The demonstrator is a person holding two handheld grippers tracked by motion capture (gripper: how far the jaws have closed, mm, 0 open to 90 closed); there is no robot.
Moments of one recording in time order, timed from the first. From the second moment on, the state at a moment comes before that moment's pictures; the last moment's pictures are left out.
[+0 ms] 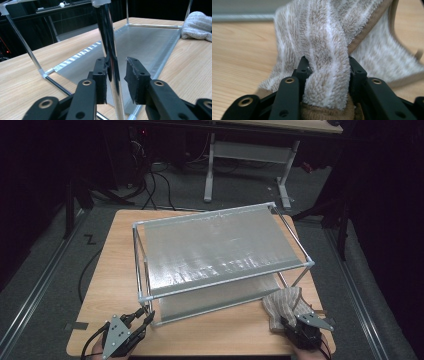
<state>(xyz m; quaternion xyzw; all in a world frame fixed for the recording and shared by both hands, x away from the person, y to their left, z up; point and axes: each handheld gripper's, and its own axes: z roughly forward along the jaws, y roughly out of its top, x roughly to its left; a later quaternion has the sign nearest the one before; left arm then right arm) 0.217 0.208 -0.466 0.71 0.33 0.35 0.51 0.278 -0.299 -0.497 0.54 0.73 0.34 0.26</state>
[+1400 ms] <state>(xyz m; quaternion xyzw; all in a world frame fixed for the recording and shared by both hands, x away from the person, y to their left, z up) 0.222 0.169 -0.469 0.72 0.30 0.31 0.53 0.350 -0.251 -0.493 0.52 0.73 0.33 0.28</state>
